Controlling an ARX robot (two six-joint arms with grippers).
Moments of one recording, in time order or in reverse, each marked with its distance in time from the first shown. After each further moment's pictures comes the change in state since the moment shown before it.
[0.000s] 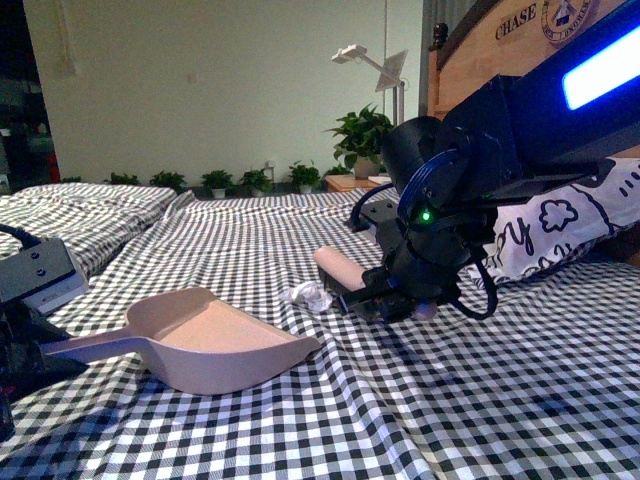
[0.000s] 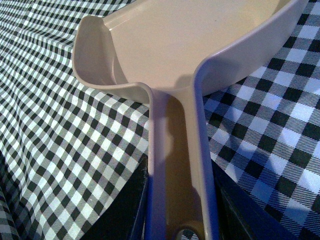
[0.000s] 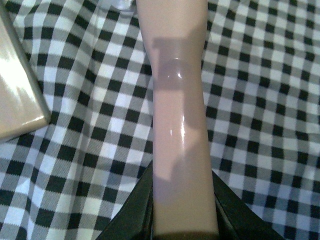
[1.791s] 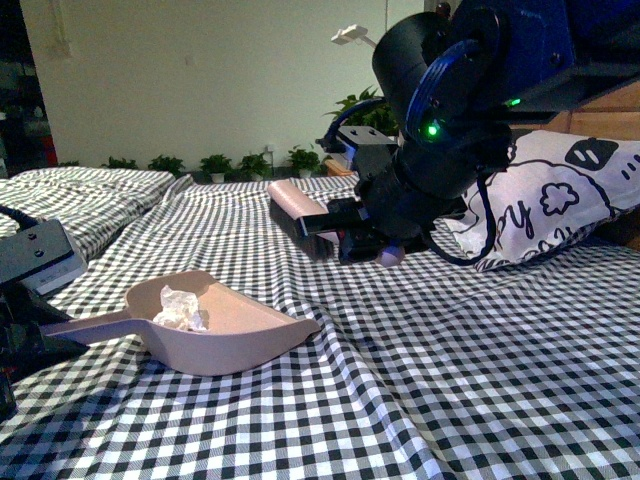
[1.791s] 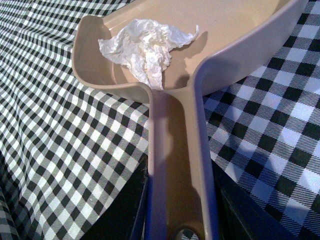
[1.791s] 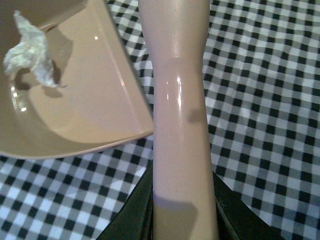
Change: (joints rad) left arm 0.000 0.000 0.000 0.000 0.000 0.000; right arm 0.042 -0.178 -0.155 0.089 -0.168 0.106
